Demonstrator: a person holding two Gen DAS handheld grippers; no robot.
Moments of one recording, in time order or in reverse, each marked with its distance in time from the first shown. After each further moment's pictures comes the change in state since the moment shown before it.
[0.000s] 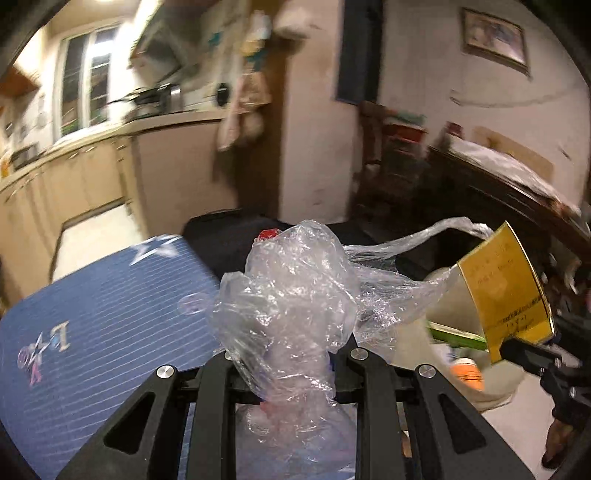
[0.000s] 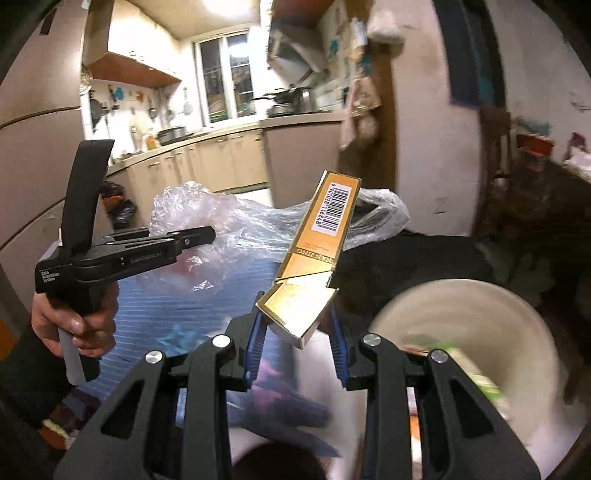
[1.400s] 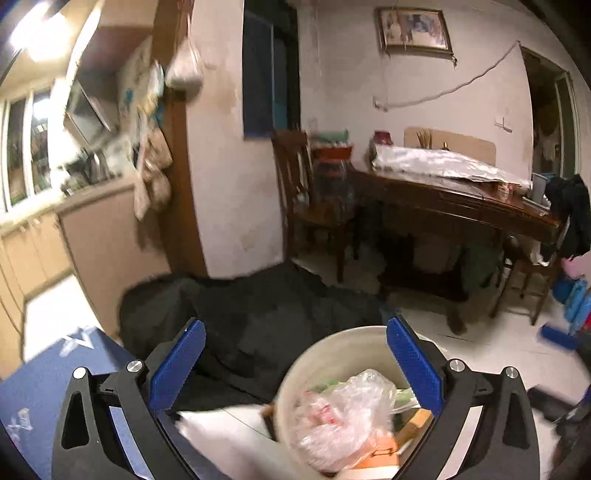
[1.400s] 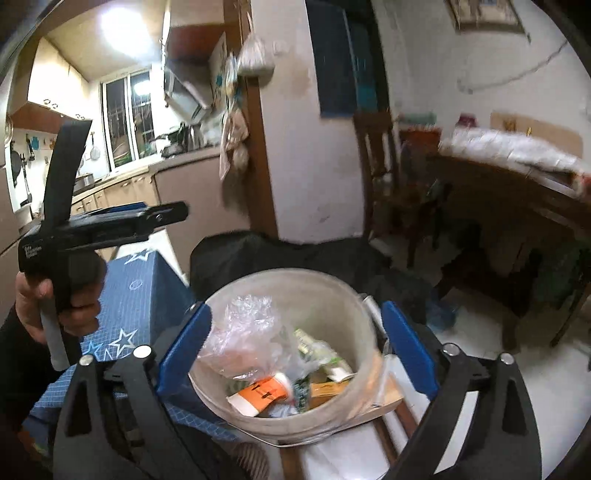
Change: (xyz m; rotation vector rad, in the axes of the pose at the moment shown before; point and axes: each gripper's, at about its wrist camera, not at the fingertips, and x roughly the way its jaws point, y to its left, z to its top) left arm 0.005 -0.161 0.051 0.189 -0.175 -0.113; right arm -0.116 -0.101 -0.044 0.146 -0.156 -0.350
